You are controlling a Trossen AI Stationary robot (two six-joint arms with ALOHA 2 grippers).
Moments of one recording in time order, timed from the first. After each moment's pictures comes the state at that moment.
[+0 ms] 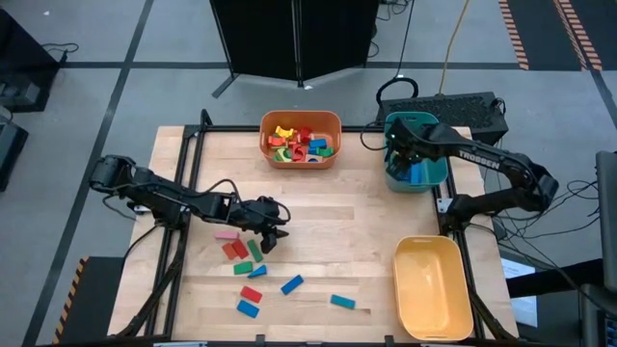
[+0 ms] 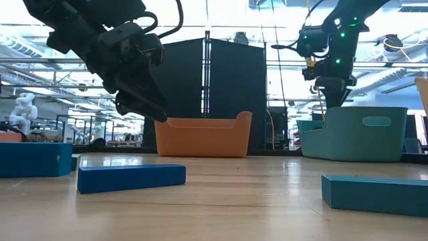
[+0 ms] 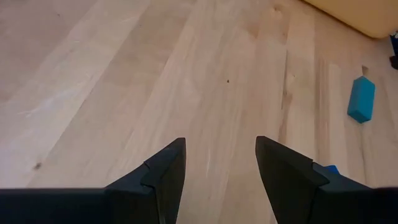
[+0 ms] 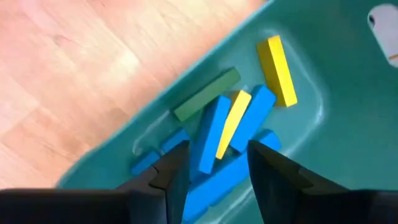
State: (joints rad) left arm -0.15 1.41 0.59 0.13 -0.06 -0.52; right arm -0.65 1.26 0.94 -0.97 0.26 0.04
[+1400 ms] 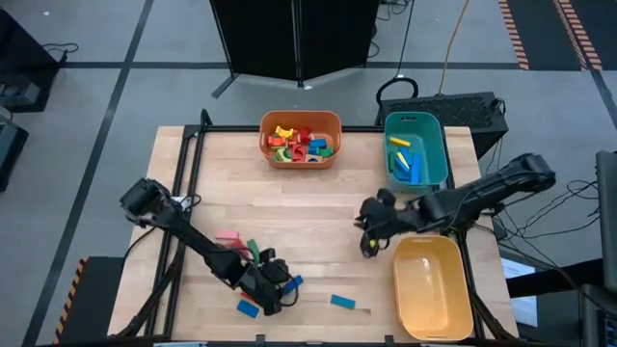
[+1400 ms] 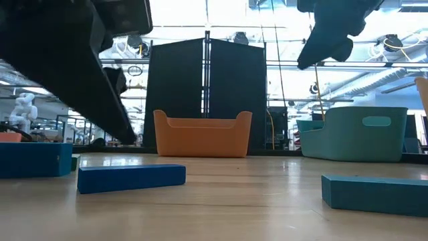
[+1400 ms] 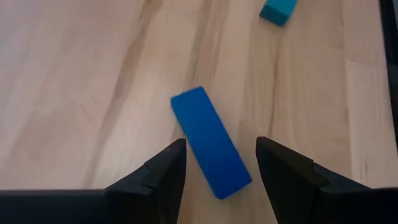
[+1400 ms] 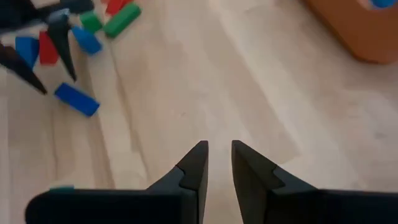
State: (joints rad) left arm -0.61 1.81 1.00 -0.12 -0.30 -0.74; right arm 0.33 1.27 0.94 -0.57 0.37 0.67
